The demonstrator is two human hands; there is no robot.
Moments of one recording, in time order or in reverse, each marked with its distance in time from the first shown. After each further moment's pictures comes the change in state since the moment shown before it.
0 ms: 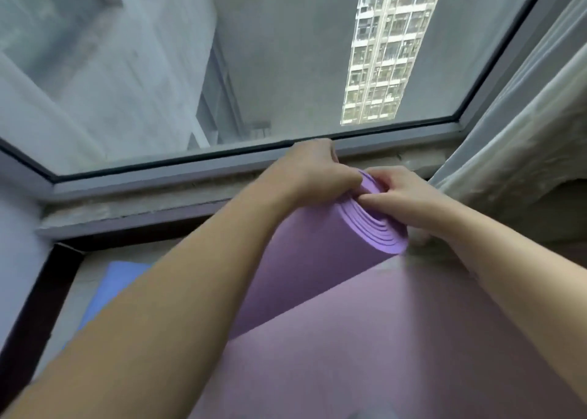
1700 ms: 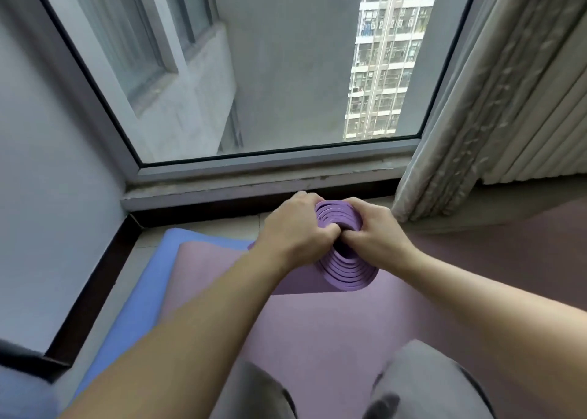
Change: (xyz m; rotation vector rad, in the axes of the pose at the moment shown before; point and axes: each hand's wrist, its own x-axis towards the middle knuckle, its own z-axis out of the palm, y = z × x) left_hand -0.358 -0.044 0.068 0.015 0.249 0.115; right_hand -0.290 -0.060 0.169 -0.057 0.328 -0.234
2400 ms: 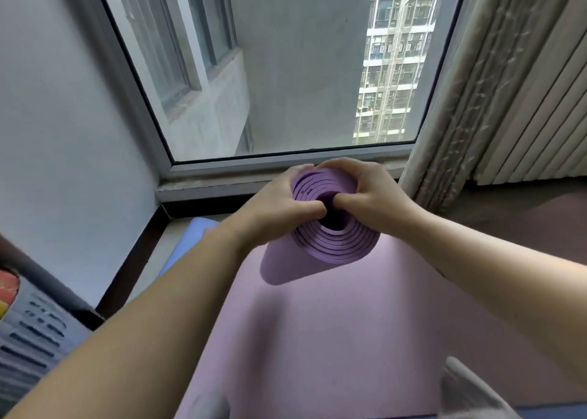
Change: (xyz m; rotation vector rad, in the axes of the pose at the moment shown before) left_hand -0.143 0.022 -0.053 -0.421 -0.047 -0.018; right_hand -0.116 -0.113 -0.034 0.095 -0.039 -0.219
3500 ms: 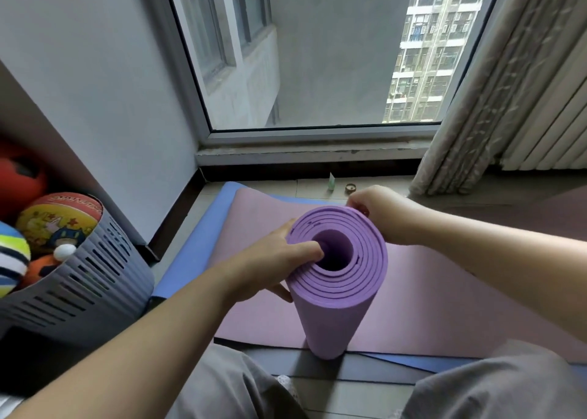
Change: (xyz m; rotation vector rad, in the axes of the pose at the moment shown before) left_hand -0.174 -0.026 0.035 -0.277 -0.182 -0.338; right_hand -0.103 -0.027 0.020 -0.444 -0.414 0.101
